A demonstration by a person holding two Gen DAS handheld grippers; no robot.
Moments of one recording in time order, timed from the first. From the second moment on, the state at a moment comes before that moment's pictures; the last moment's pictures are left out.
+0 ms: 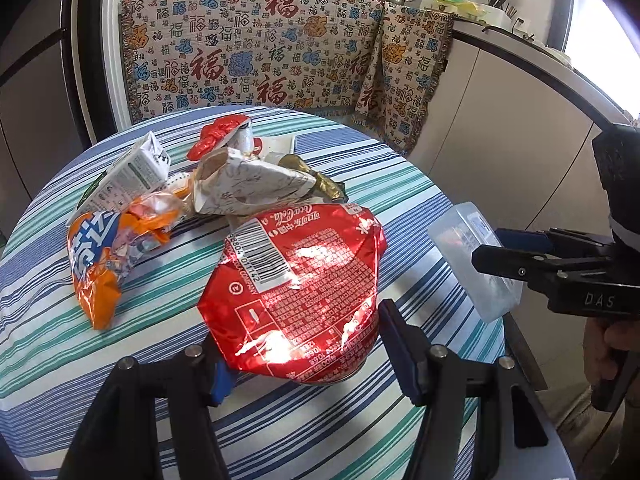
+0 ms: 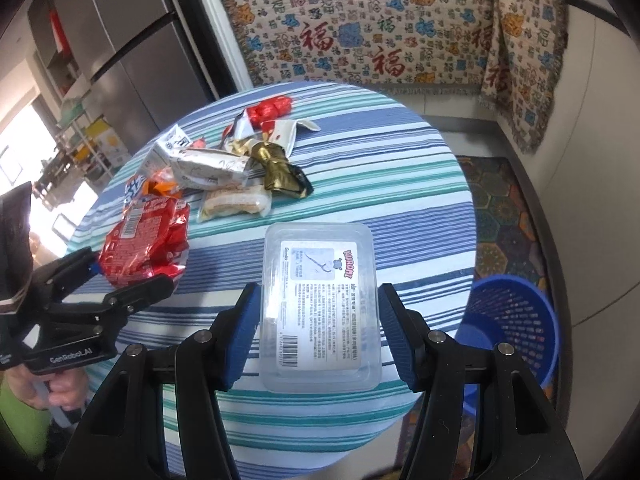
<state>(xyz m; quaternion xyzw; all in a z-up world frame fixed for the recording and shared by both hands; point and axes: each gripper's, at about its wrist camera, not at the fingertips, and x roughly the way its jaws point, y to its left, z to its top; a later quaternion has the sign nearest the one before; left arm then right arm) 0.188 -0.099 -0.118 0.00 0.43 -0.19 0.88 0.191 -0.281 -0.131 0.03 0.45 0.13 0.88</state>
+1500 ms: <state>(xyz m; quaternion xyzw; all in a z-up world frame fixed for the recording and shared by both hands) 0.236 -0.443 -0.220 0.08 0.50 -0.33 0.80 0.199 -0.591 -0.190 0.21 0.44 -0.10 0.87</state>
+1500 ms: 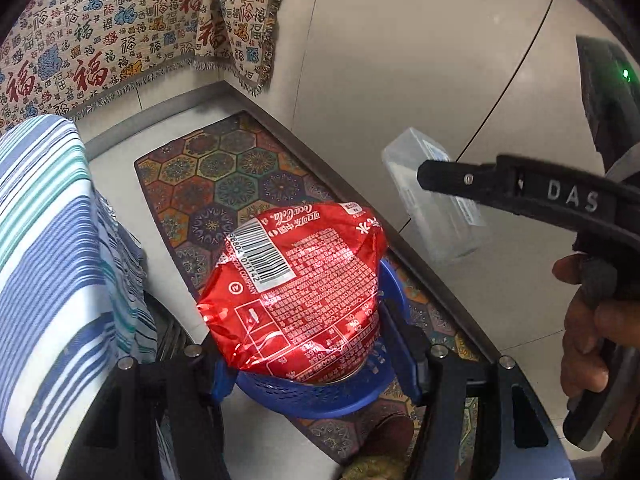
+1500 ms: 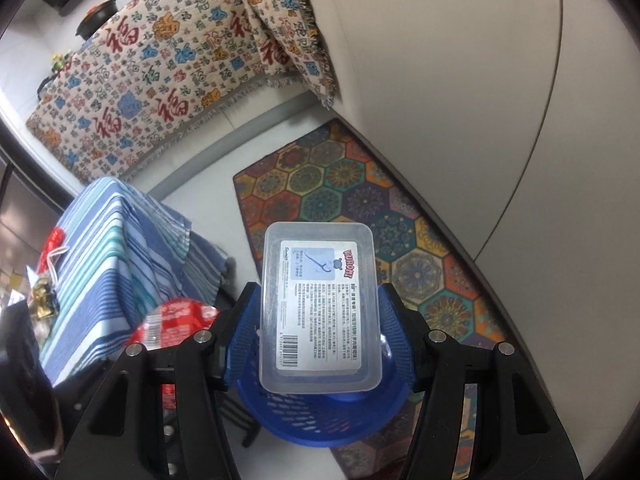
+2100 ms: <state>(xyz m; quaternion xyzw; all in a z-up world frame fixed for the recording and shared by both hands) 0.222 -0.417 -0.190 0.03 0.48 -0.34 0.81 0.183 -0.599 -0.151 0.21 0.37 -0.13 0.90</state>
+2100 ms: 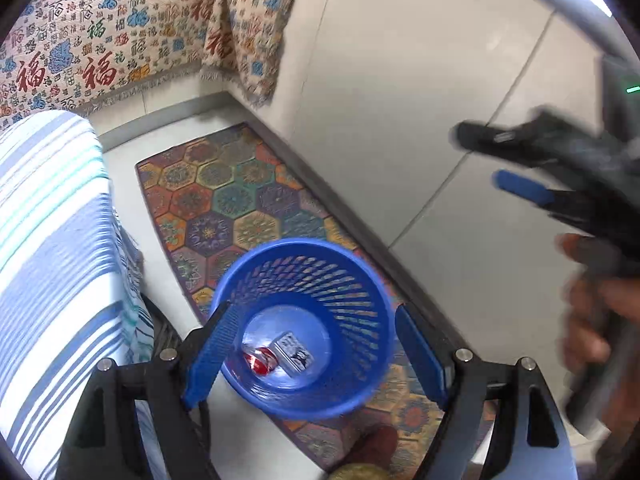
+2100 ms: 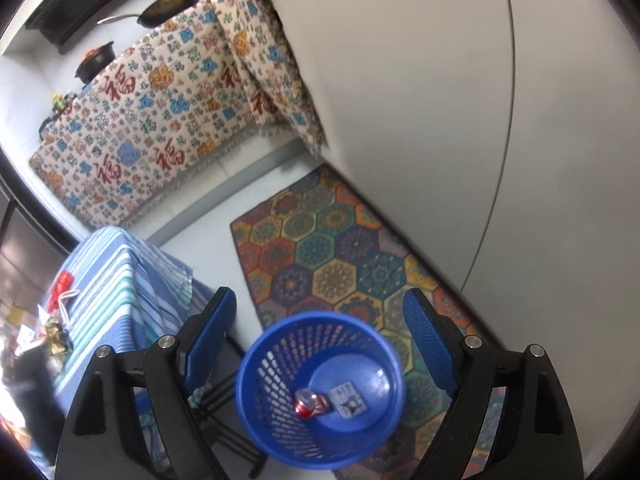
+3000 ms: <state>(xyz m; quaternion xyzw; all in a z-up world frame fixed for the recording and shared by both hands) 0.182 -0.024 -0.166 0.02 0.47 -0.05 0.88 0.198 -0.217 -0.173 -0.02 0.45 0.13 0.88</state>
